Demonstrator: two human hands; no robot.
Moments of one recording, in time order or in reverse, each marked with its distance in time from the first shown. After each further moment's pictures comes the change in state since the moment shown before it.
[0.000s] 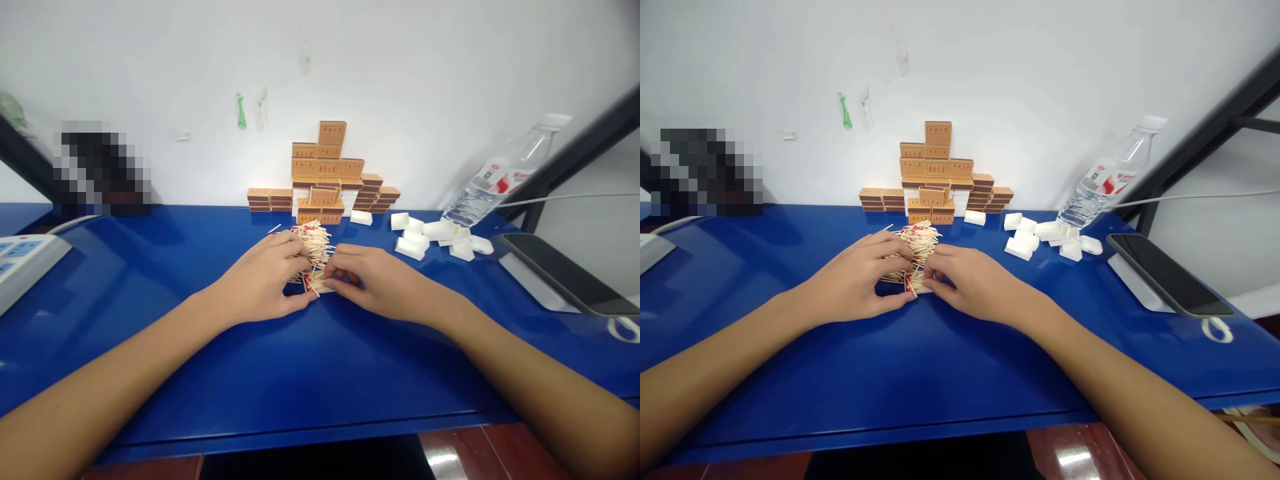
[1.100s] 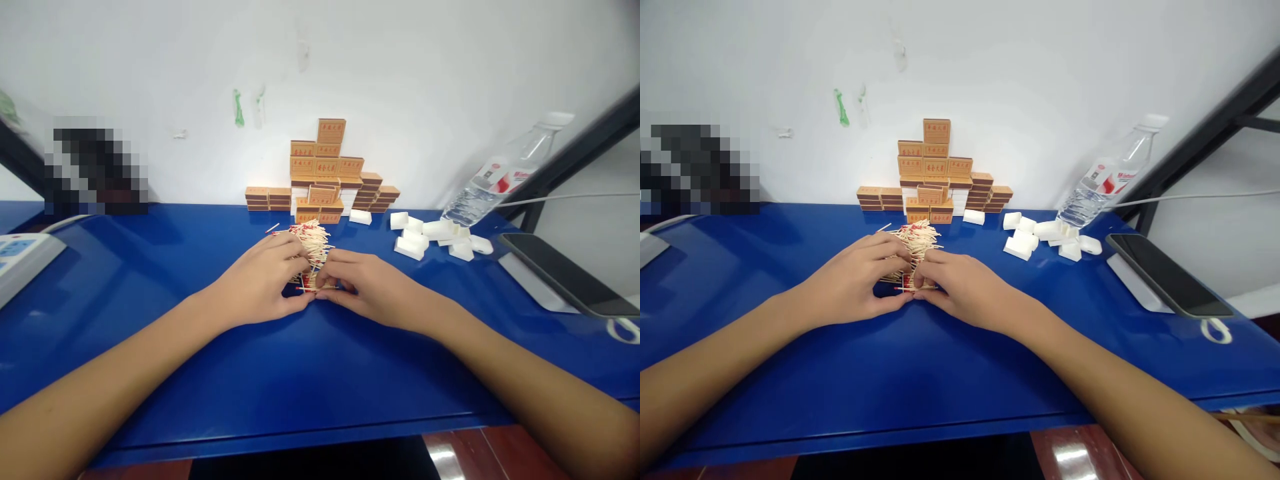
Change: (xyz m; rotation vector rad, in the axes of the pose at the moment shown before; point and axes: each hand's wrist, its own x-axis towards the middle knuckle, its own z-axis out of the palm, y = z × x) left_hand 0.003 0.004 -0.001 0.001 -0.019 0.002; right_hand -0.001 -0.003 0.006 0.083 -0.013 -0.075
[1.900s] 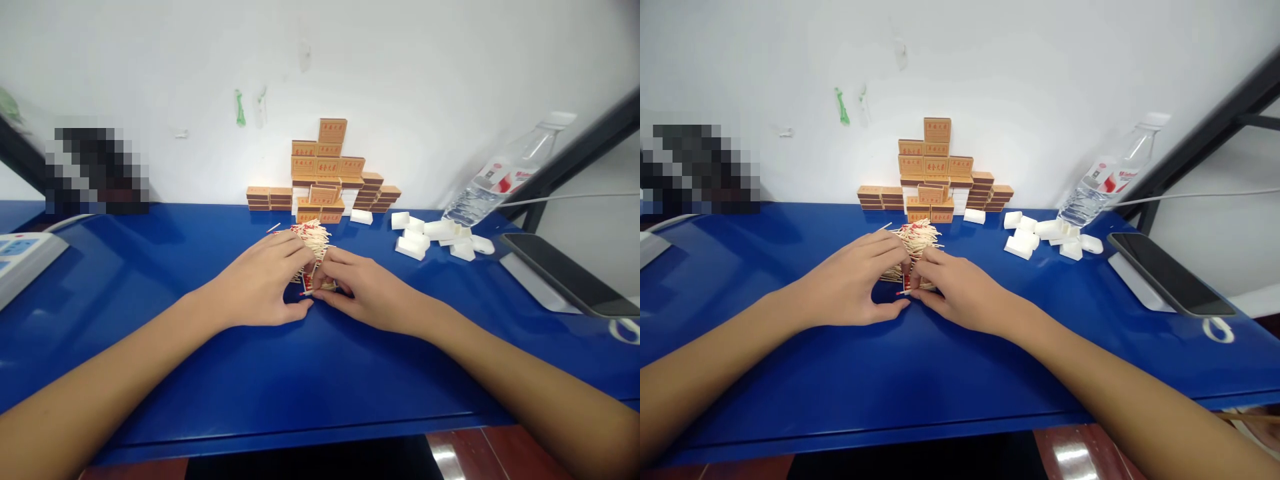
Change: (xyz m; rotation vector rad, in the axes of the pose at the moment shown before) left_hand 0.002 0.005 -0.008 -0.015 -0.035 -0.033; right_hand 0.002 -0.007 0.007 0.067 0.018 0.055
